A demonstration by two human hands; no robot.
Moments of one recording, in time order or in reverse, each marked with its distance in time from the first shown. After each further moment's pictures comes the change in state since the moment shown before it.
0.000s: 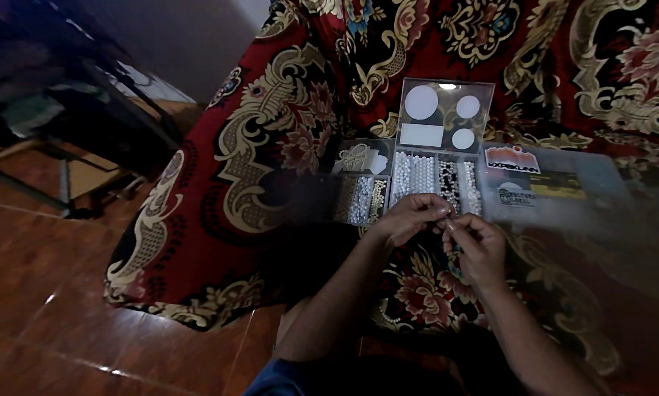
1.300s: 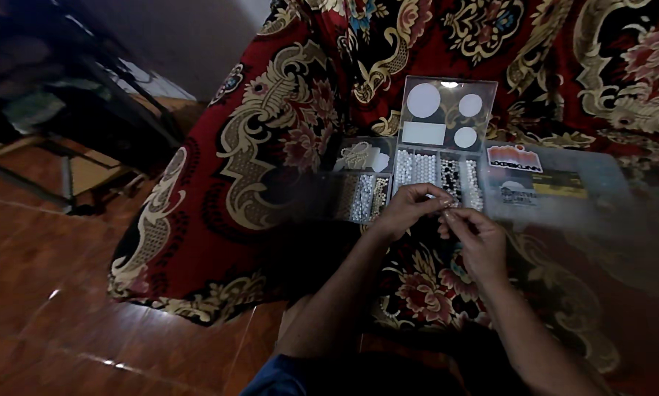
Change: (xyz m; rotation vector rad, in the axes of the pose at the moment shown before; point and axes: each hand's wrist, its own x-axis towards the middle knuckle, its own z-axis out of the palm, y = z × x) left_hand 0.000 0.004 -0.001 0.220 0.159 0.161; right_hand 0.004 -0.001 0.001 -0.169 0.043 0.036
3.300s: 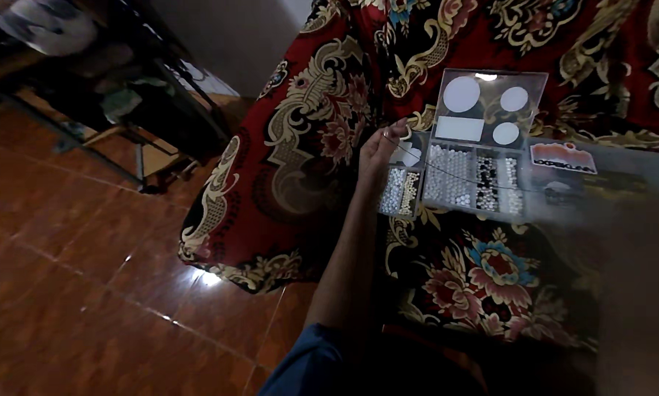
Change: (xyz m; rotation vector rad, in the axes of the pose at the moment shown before) left_hand 0.005 0.029 -0.096 0.051 0.456 0.420; right_hand 0.064 -0.015 -0.110 0.417 0.794 0.108
